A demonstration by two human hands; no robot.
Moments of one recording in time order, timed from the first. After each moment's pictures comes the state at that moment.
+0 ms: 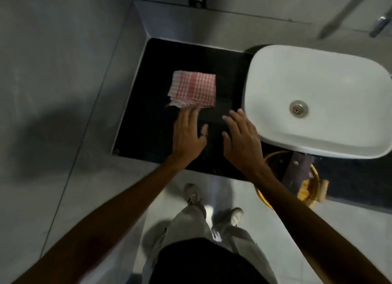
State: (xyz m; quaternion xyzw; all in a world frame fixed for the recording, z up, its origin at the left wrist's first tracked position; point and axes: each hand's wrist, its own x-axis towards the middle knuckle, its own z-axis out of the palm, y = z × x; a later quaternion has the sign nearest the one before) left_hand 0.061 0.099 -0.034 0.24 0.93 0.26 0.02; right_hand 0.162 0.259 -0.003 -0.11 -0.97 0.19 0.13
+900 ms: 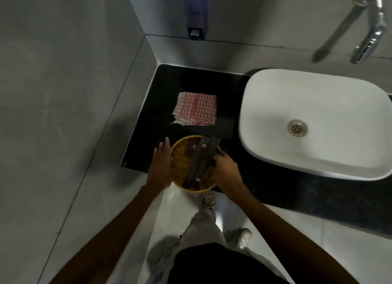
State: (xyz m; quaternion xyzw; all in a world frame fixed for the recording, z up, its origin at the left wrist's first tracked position) left_hand 0.083 0.019 -0.024 0.19 0.94 0.20 0.20; right_hand 0.174 0.238 0.003 -0.18 -0.89 0.39 -0.16
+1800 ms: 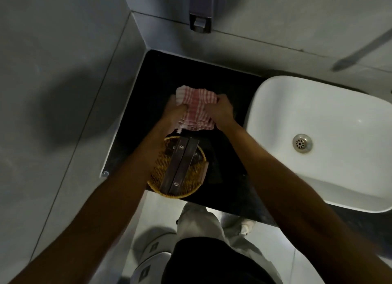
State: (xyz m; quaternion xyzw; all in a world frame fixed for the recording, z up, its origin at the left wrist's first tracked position) left_hand -0.121 0.154 -0.025 -0.11 0.79 0.52 0.31; right_hand -0.066 0.304 -0.012 -0.37 -0.75 0.54 -0.09
